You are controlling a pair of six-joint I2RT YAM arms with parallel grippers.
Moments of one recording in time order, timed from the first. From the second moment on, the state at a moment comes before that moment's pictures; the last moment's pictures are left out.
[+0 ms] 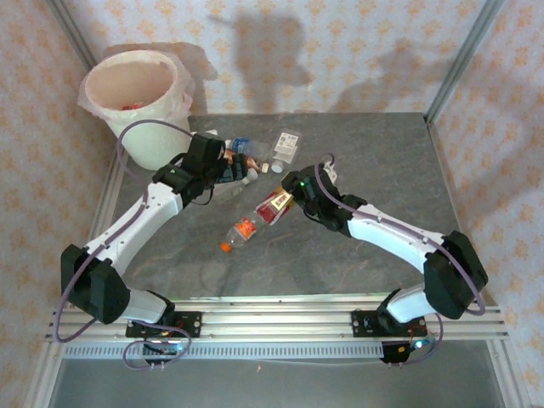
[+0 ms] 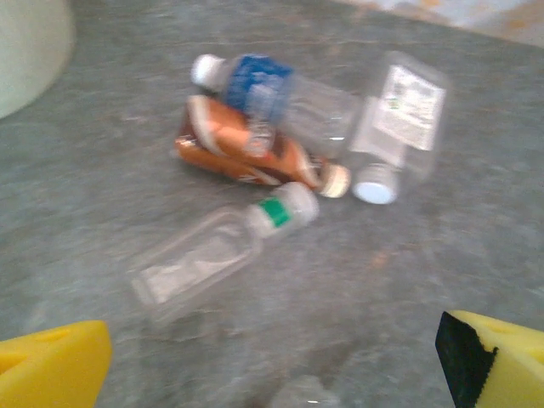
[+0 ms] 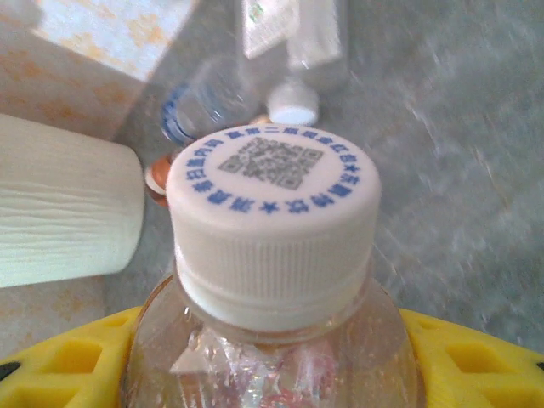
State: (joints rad) left arm -0.40 1.40 1.24 -0.58 -0.14 -0.52; right arm 0.71 1.42 0.98 -0.17 0.23 1.20
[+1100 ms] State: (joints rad) left arm -0.38 1.65 1.66 -0.76 0.52 0.07; right arm 0.56 1.40 1.08 0.08 -0.15 0.97
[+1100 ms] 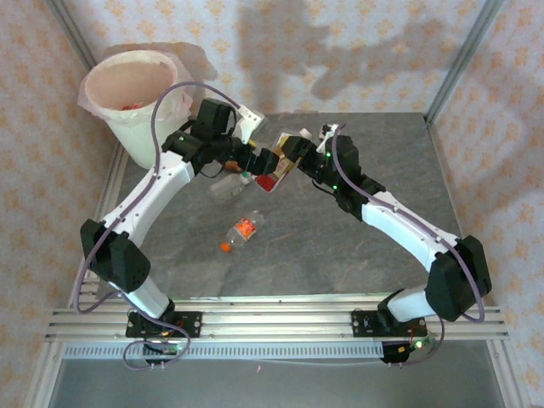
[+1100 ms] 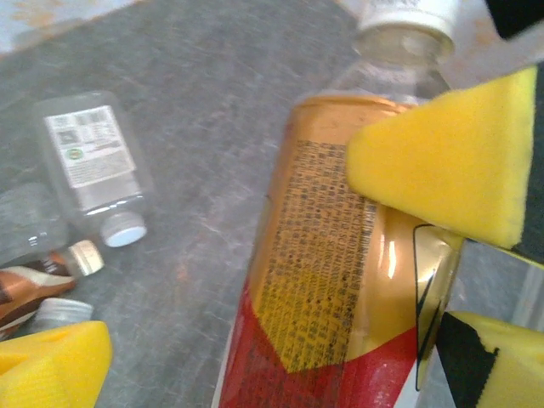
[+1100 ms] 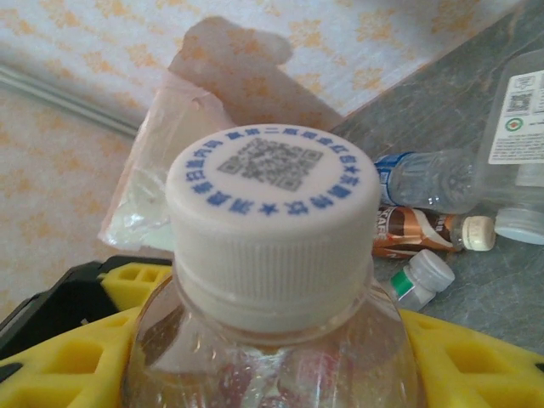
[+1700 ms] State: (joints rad) left arm -0.37 1.68 1.63 -0.82 0.77 0.13; right arm 0.55 1.39 1.12 0.08 -0.25 0.91
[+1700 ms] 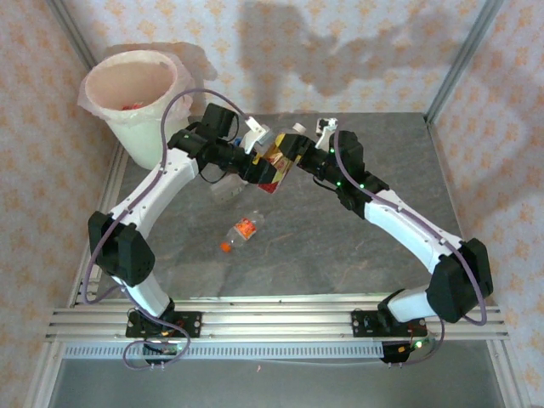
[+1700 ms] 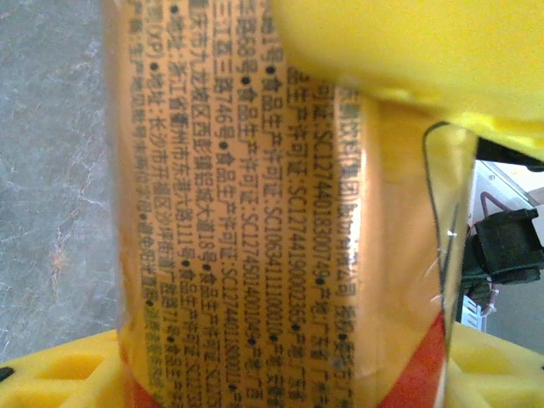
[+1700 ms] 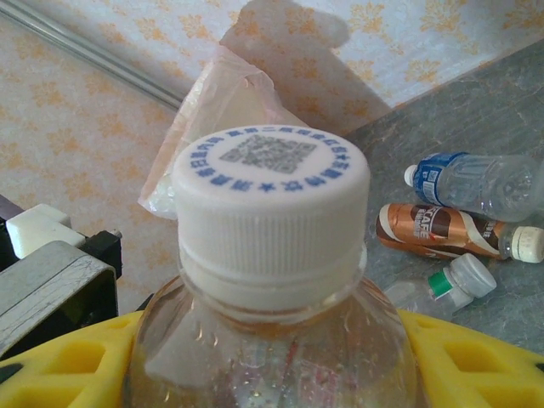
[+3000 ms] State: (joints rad) left arm -0.07 1.82 1.90 -0.09 -0.76 -0.19; right arm 0.55 1.12 1.04 -0.06 0.09 0.84
